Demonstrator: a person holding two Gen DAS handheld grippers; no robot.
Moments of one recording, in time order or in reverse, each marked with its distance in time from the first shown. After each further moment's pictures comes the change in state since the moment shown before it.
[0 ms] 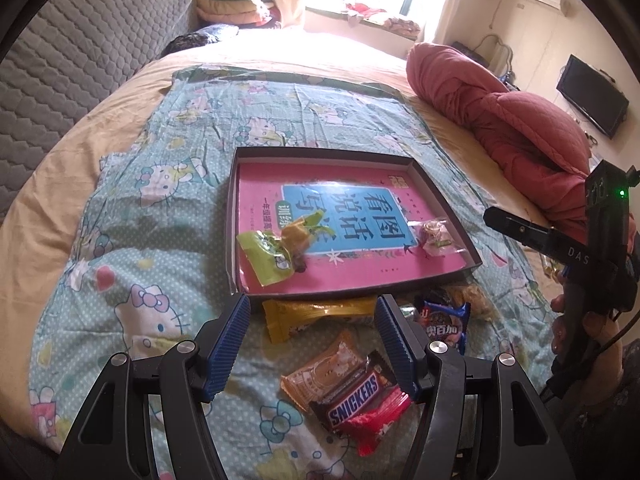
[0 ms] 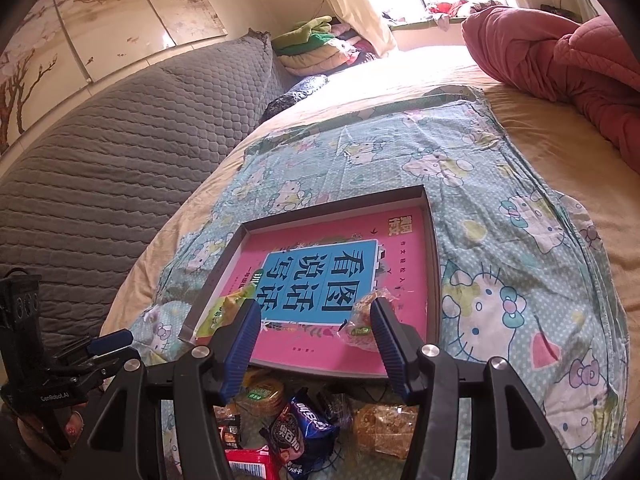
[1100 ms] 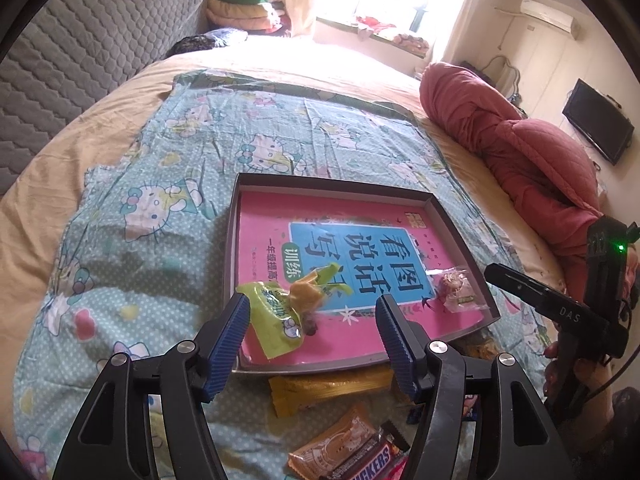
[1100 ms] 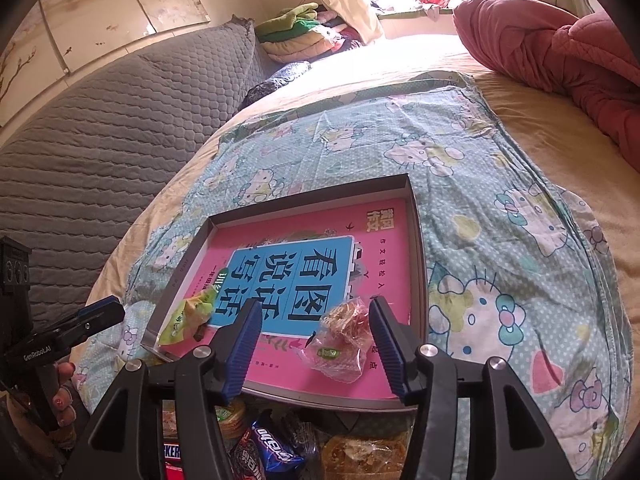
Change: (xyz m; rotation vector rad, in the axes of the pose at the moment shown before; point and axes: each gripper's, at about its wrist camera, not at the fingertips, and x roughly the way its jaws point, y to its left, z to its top) left arm 0.037 0.017 0.040 -0.060 -0.055 -0.018; right arm 0.036 -0.018 0.010 0.006 0.045 -0.065
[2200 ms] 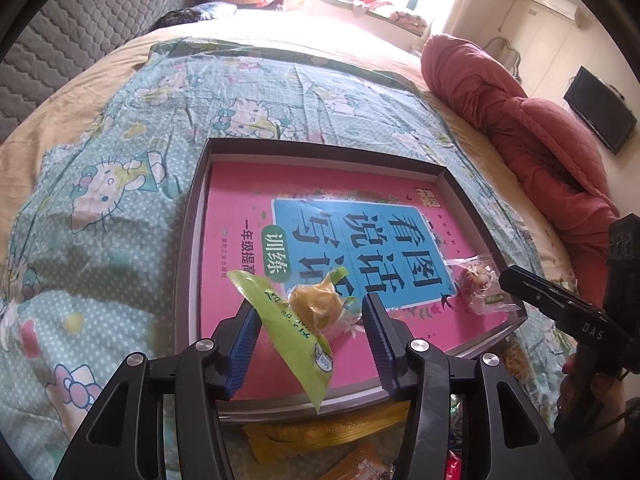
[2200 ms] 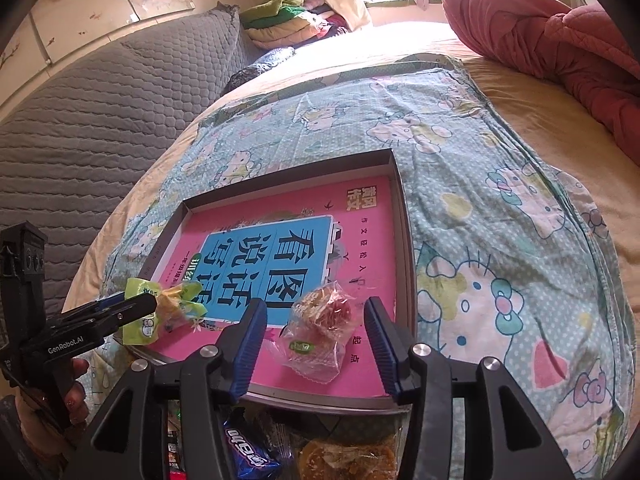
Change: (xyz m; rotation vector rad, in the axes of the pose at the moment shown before) left arm 0.068 -0.002 0.000 0.004 0.084 -0.027; right arm 0.021 -0.010 -0.009 0.013 0.048 -0.061
